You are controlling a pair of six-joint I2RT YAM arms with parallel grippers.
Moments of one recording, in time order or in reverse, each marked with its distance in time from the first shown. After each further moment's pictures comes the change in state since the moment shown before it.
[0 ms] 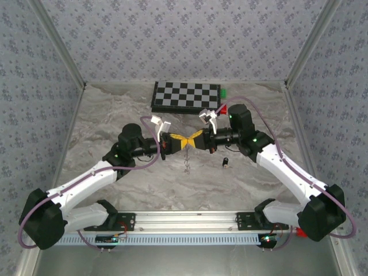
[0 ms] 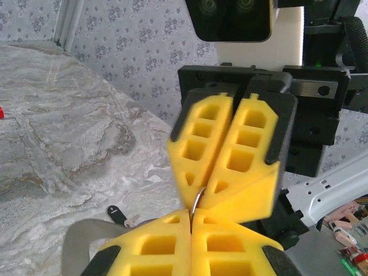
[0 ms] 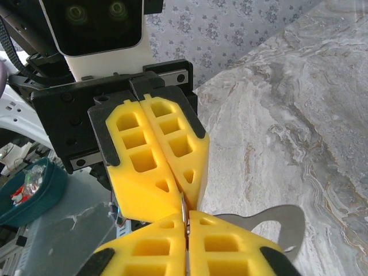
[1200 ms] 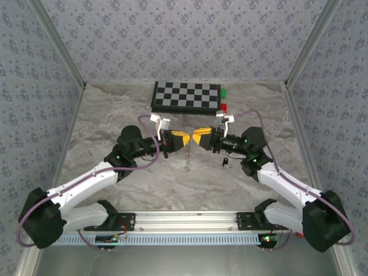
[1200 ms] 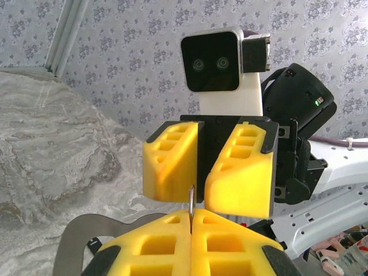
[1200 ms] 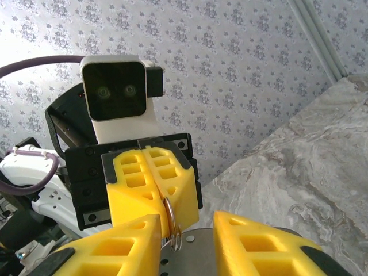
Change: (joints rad) left arm -0.045 -0.001 0.000 0.127 -0.070 -0.108; right arm -0.019 -0.100 -0.399 0.923 0.114 0.575
